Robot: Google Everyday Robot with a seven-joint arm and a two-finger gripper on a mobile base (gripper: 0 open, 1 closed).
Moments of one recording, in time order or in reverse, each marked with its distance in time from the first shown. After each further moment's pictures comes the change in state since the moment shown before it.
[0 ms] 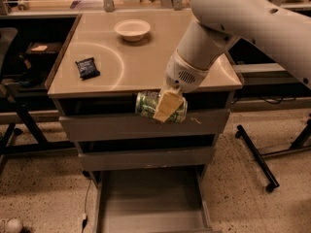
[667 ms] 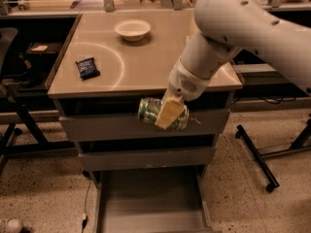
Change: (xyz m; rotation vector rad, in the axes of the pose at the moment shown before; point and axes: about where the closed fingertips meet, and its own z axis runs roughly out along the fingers) arm 0.010 0.003 0.014 -0.014 -0.013 0.024
